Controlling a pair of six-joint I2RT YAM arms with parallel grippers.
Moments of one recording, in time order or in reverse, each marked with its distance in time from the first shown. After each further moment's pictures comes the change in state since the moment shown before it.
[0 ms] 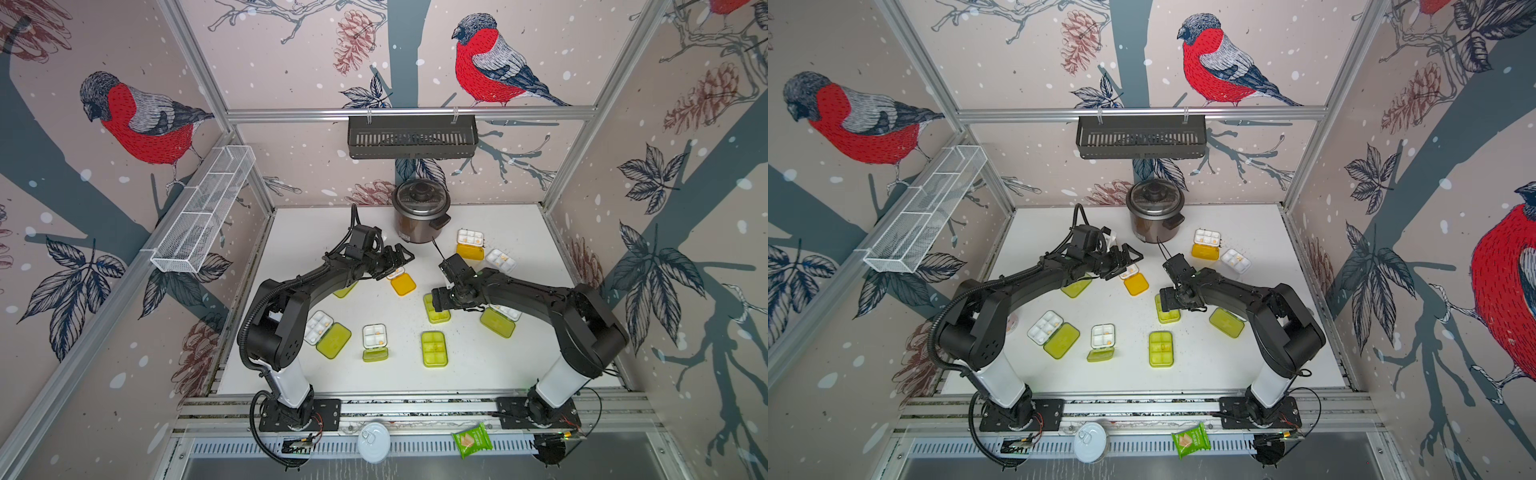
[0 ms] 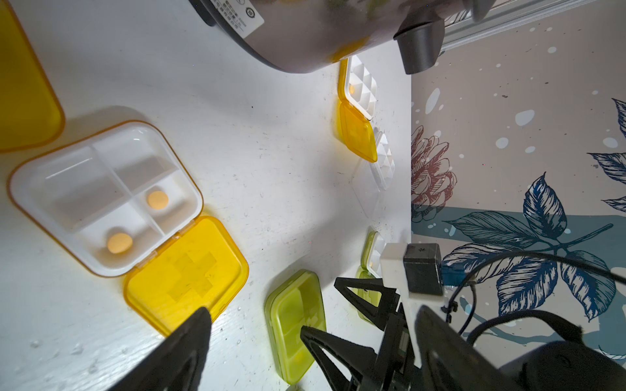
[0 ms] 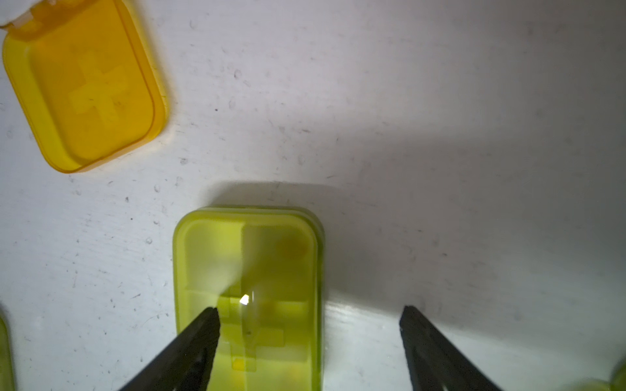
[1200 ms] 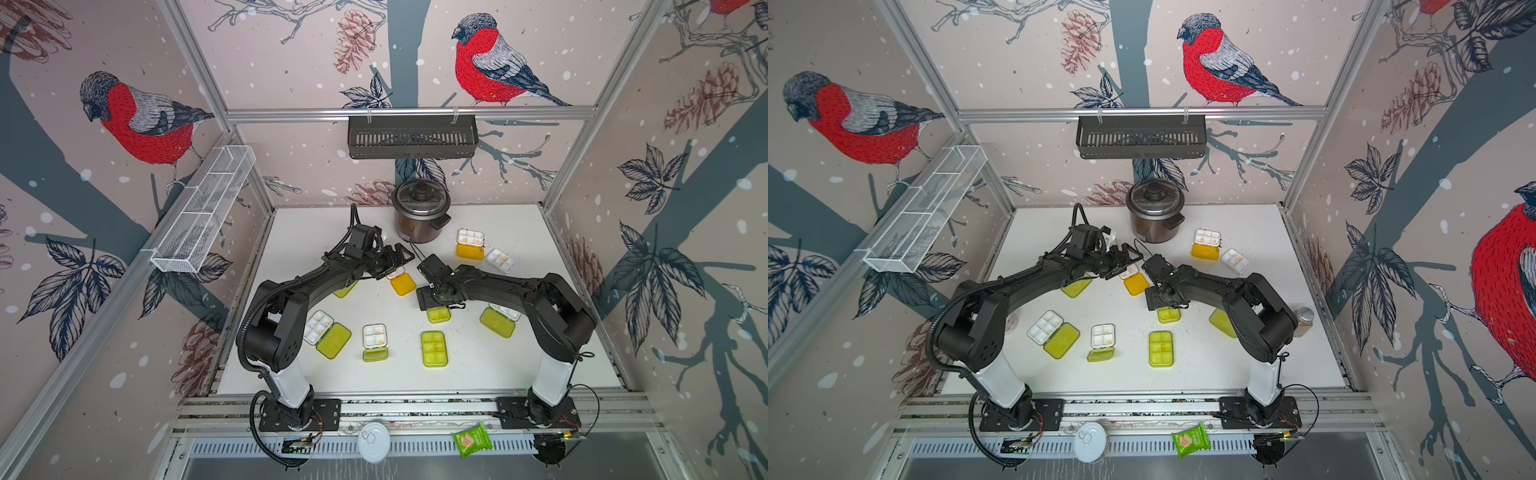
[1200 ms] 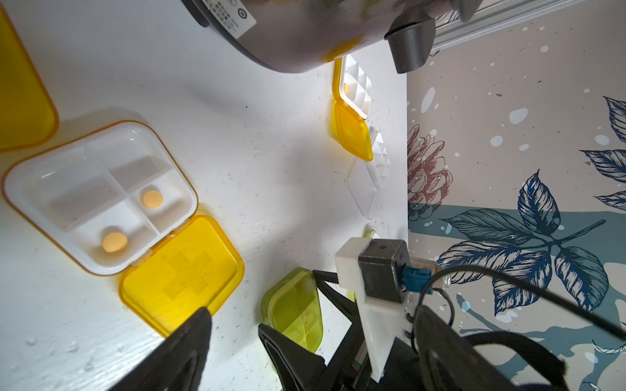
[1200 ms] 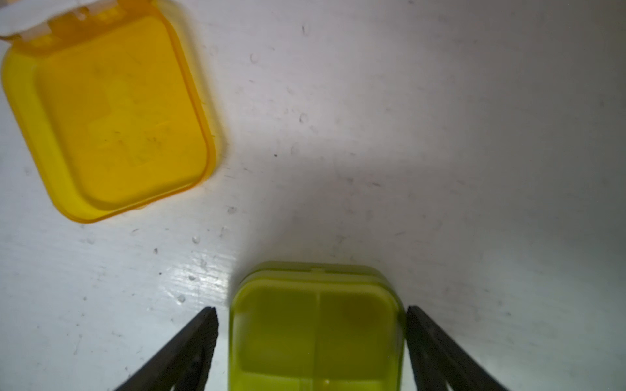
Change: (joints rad) left arm 0.000 -0.011 -0.002 0.000 0.006 0.000; right arm 0.109 0.164 0.158 -0.036 0.124 0.046
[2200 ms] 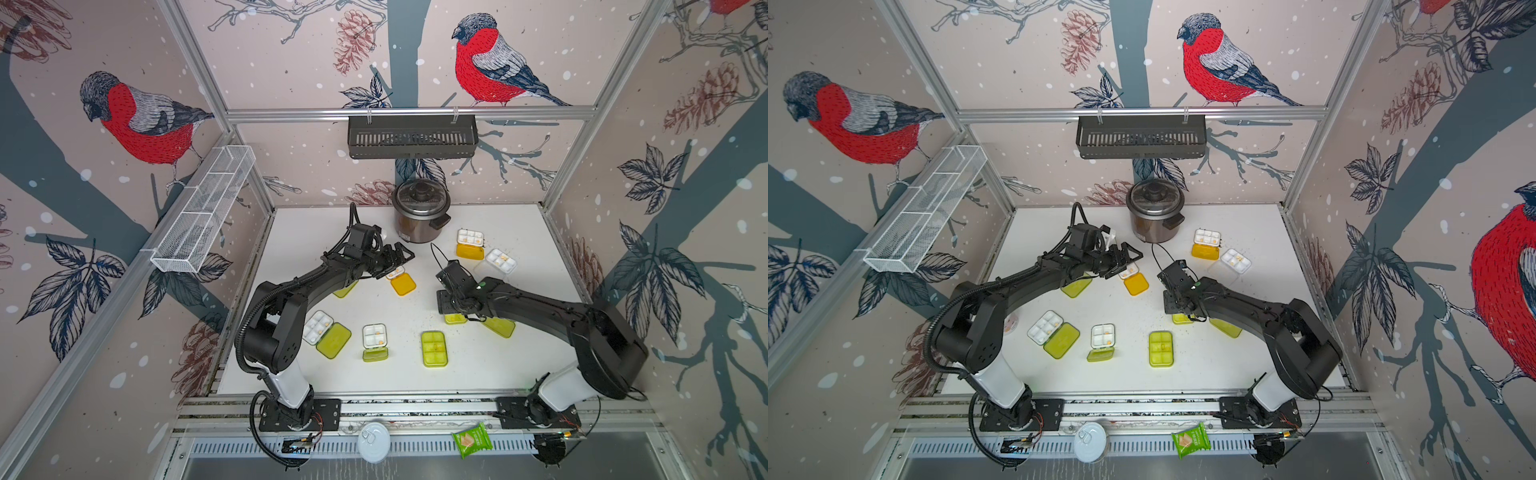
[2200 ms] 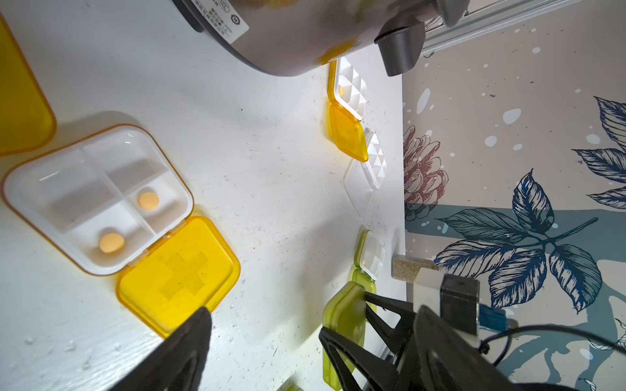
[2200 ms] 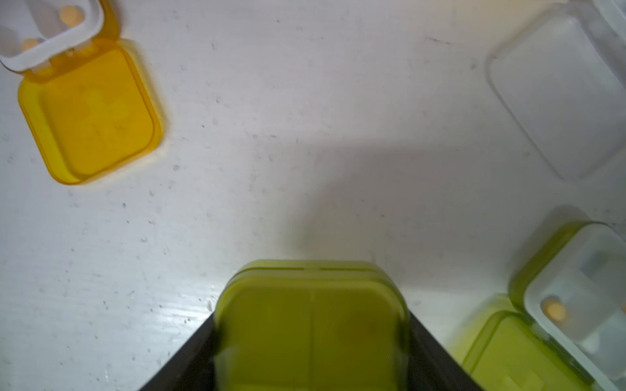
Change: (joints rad) left arm 0.001 -0.013 0.000 0.001 0.002 0.000; right arm 0.001 -0.330 -0.249 -0.001 0.114 0.097
